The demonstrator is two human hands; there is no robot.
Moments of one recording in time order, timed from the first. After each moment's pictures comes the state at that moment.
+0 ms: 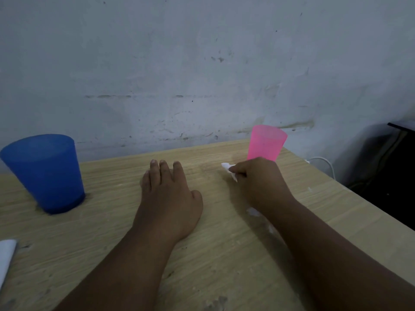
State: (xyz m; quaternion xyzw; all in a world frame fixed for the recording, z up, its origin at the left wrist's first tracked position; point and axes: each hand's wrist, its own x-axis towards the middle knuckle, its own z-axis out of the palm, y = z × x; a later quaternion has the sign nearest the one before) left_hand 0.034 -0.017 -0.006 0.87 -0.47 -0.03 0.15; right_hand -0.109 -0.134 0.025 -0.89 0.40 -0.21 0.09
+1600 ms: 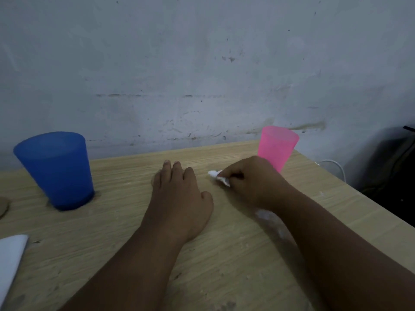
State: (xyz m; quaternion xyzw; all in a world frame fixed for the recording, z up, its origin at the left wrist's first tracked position) left_hand 0.034 -0.015 -0.003 0.85 -0.49 -0.01 0.16; right_hand -0.092 -0.144 0.026 -0.93 0.27 -0.19 0.17
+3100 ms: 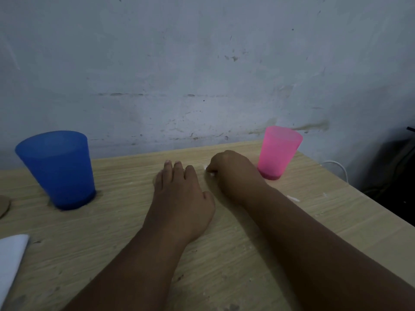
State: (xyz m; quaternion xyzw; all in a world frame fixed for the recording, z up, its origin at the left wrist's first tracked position) left_hand 0.034 -0.017 -0.005 0.86 -0.49 -0.02 0.16; right_hand -0.039 -0.153 0.012 -0.96 0.27 -0.13 0.01
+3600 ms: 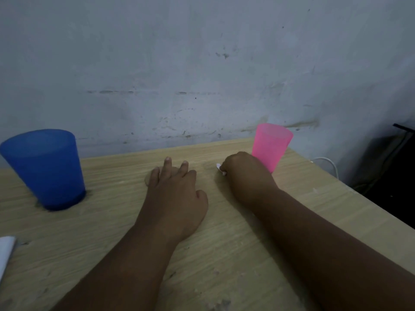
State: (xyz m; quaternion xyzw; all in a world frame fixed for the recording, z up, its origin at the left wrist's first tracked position) left_hand 0.035 -0.018 -0.005 0.83 -0.53 0.00 0.16; right_hand -0.076 -0.156 0.009 -0.94 0.31 -0.15 -0.03
